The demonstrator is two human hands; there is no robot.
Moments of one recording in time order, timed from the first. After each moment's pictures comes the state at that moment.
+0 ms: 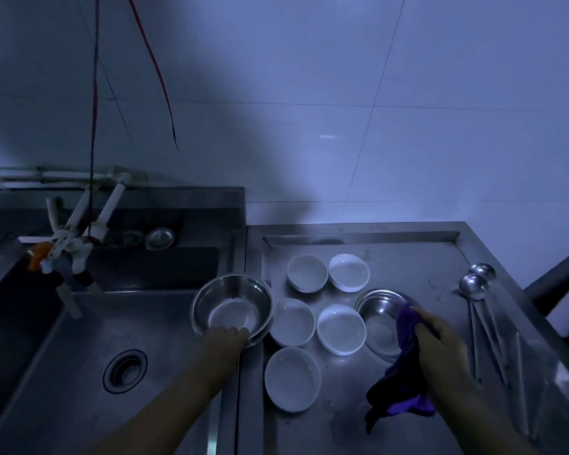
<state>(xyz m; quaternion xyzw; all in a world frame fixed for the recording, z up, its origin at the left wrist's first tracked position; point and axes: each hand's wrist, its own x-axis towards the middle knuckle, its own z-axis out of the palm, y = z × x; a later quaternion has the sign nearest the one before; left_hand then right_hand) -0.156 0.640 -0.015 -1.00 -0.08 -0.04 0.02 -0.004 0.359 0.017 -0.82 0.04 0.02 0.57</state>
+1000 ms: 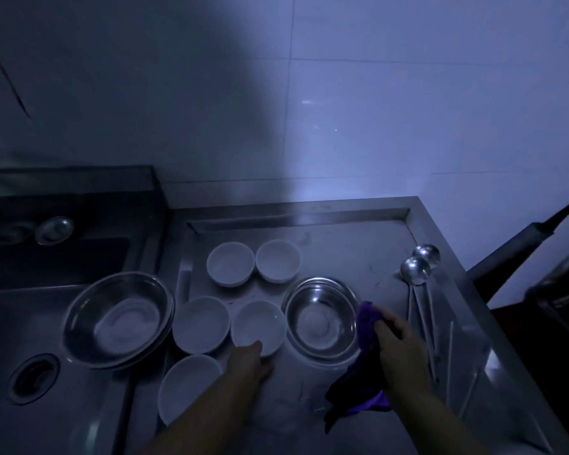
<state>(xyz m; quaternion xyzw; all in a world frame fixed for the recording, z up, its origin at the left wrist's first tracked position) 0.015 0.461 -0.115 -0.38 -0.58 0.01 -0.72 0.099 0.268 -0.025 -0.78 0.09 0.09 0.62</state>
